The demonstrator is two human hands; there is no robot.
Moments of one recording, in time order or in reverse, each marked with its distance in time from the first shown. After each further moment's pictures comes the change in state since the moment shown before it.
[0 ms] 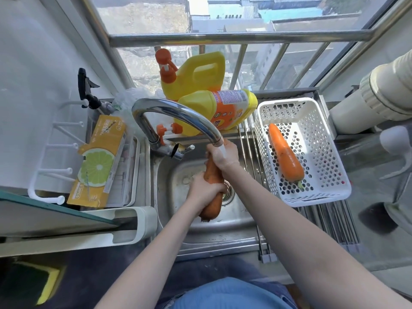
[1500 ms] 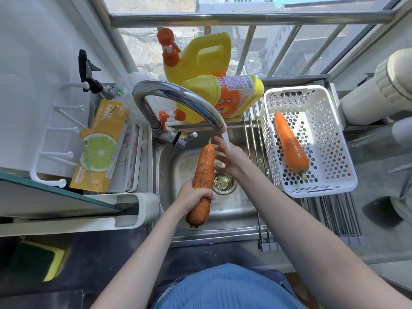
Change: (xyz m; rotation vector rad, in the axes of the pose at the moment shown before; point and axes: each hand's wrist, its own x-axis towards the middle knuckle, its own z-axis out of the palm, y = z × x) left_hand -0.018 -0.045 -0.025 -0.117 -0.125 -0.097; right_hand -0.005 0.023 -0.019 0.371 -0.264 0.309
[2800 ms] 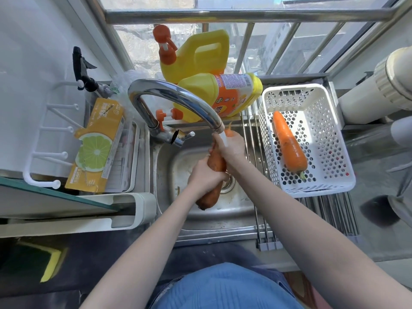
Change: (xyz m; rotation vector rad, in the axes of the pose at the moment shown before) left_hand 0.019 0.051 0.032 0.328 0.146 0.152; right_hand 0.011 -0.007 0.009 -0.212 0.269 -0.296
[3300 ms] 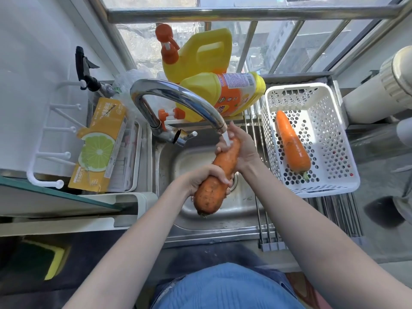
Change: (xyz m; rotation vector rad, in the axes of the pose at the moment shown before) left_hand -0.001 0.006 -0.027 -0.544 -0.865 -0.231; right_hand 0.002 -0.003 -0.024 0.727 -0.603 0.239
